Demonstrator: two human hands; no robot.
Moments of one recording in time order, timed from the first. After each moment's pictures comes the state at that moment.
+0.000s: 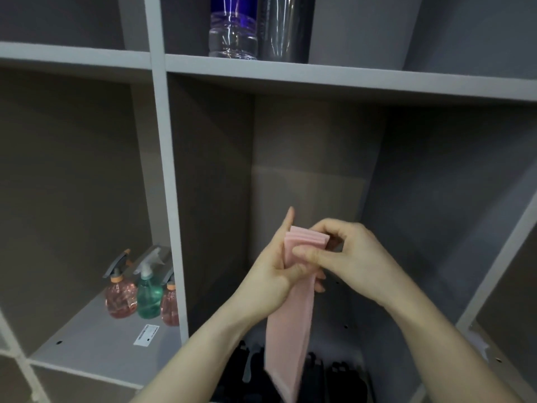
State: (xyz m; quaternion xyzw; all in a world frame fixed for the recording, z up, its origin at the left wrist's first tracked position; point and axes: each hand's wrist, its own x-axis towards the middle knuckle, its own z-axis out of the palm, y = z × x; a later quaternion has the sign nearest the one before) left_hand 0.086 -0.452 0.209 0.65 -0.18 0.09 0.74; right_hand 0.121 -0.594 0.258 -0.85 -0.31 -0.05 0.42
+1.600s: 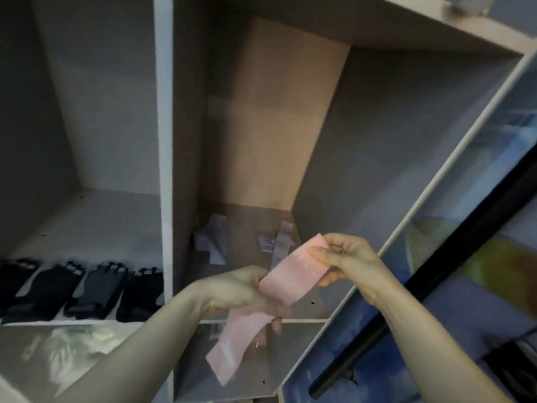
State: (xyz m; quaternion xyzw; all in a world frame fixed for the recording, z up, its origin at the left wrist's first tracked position) left_hand 0.127 -0.825 0.069 0.73 -0.18 -0.32 0.58; right_hand 0.113 -1.031 0.165 -0.80 -0.04 0.08 0.59
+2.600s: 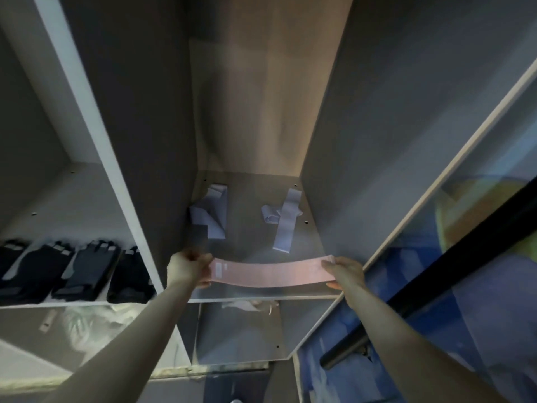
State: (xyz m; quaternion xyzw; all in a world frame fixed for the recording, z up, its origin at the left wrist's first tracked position) left_hand 0.187 -0.795 -0.060 0.71 0.31 -0.01 0.63; right_hand 0.208 -1.099 -0.039 -0.76 0.27 0.03 0.59
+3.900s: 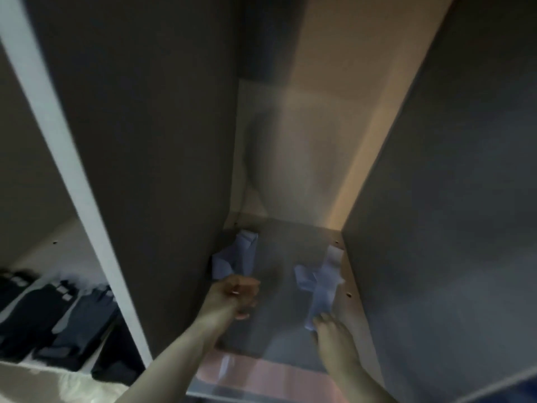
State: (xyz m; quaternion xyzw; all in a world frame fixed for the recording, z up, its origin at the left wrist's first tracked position) left_hand 0.257 -0.808 -0.024 0.65 0.19 -0.02 0.74; right_hand 0.327 -1.044 -0.145 -0.98 -0.17 -0.01 0.07
